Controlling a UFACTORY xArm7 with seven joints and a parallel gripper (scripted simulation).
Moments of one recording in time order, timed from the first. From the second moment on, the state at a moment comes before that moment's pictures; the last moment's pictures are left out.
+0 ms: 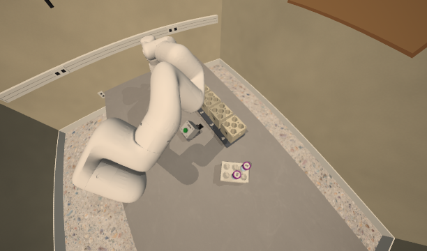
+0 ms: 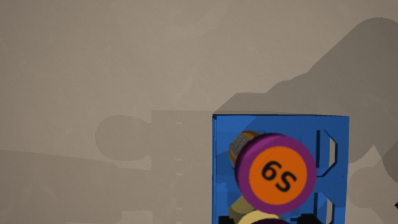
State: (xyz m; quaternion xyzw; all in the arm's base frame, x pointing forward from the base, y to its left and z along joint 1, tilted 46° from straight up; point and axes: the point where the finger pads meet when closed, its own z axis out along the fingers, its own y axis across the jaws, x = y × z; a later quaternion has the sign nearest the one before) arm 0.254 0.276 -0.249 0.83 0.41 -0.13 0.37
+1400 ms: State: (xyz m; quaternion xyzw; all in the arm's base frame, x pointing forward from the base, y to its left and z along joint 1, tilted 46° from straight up) arm 0.254 0.281 -0.244 0.83 0.41 -0.13 0.37
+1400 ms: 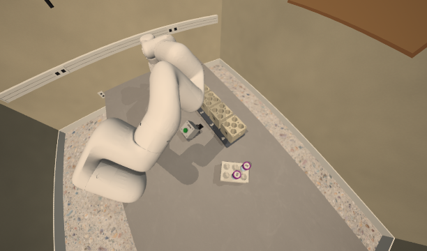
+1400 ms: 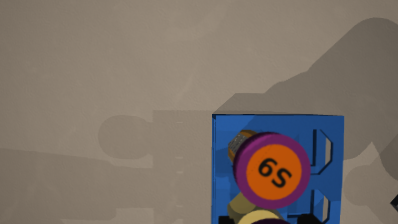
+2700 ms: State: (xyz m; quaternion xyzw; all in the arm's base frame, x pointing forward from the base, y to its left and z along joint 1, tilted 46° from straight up) arm 0.251 0.306 -0.220 0.83 0.41 -0.13 0.37
